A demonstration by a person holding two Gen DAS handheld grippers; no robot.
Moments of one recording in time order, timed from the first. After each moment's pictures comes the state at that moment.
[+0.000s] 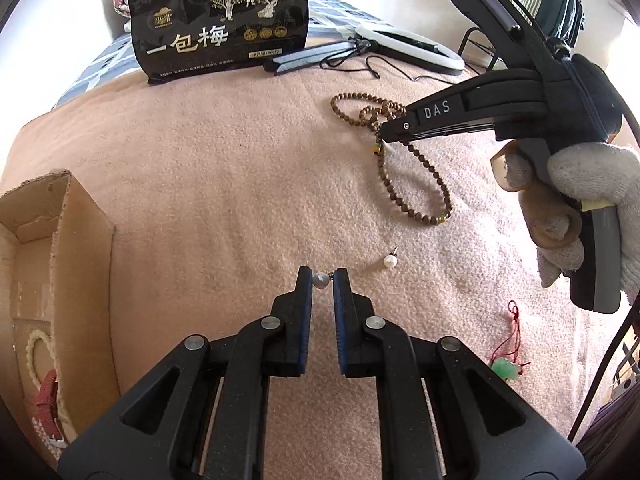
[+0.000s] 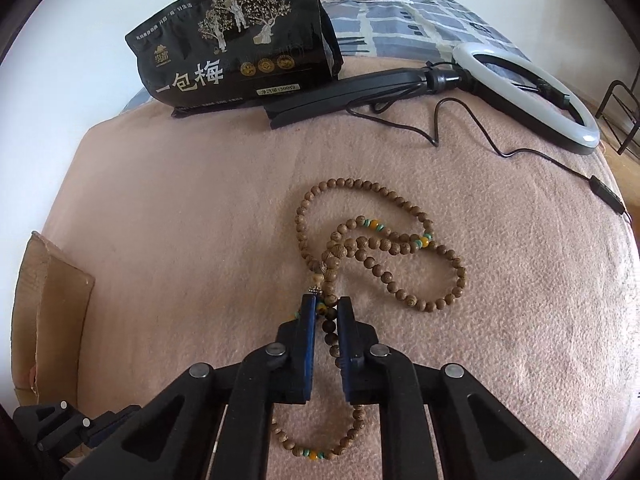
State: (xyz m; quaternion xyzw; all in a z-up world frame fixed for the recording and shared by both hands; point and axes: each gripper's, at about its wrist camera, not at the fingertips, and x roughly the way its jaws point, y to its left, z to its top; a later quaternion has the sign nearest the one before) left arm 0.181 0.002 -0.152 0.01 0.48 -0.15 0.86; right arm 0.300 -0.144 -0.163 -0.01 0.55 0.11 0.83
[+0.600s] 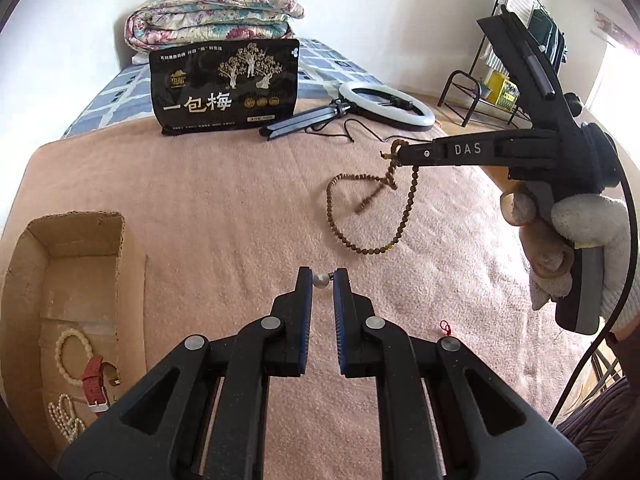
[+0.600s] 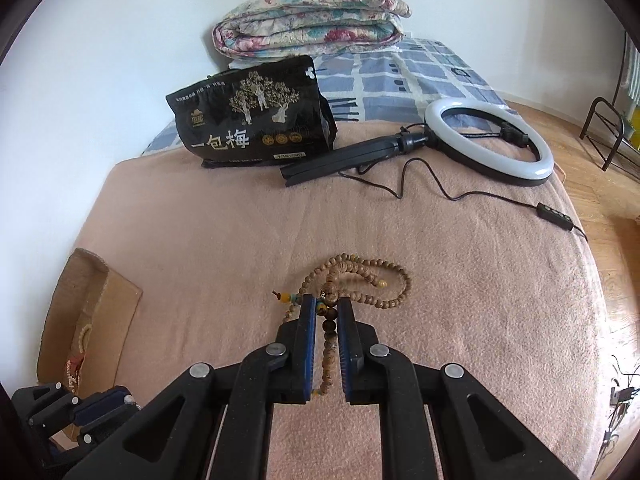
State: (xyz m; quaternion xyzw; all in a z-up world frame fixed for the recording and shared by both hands) left arm 0.140 0.015 -0.077 -0.03 0.42 -0.17 0.89; right arm 0.251 -0.163 -0.082 0.00 0.48 0.11 0.87
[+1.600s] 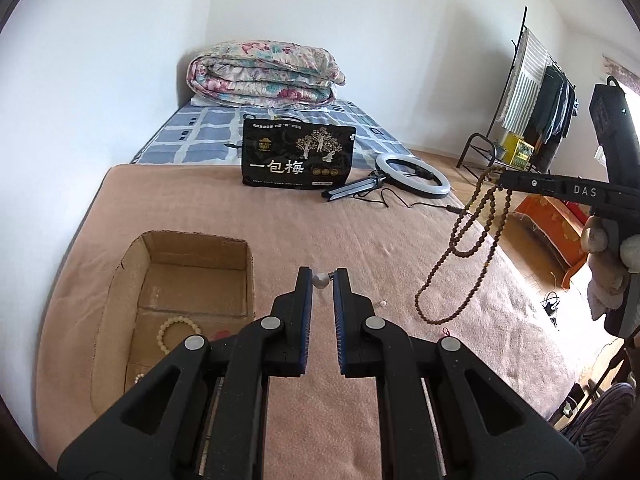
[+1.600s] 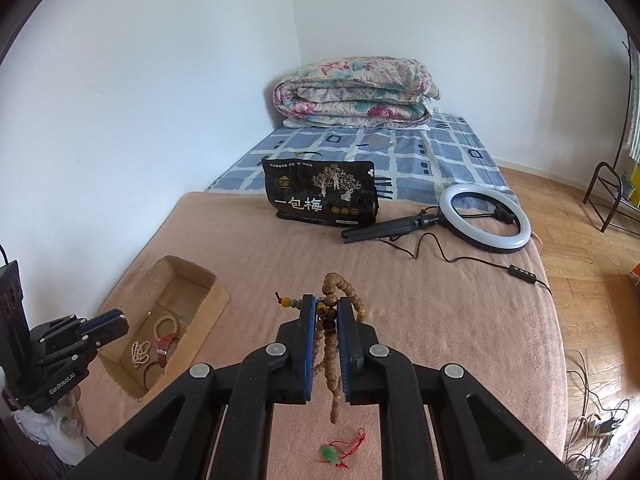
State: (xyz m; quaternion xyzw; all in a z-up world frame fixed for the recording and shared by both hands) left arm 0.058 0.118 0.004 -0.07 0.33 -0.11 0.93; right arm 0.137 -0.140 0.047 -0.03 0.38 0.17 0.91
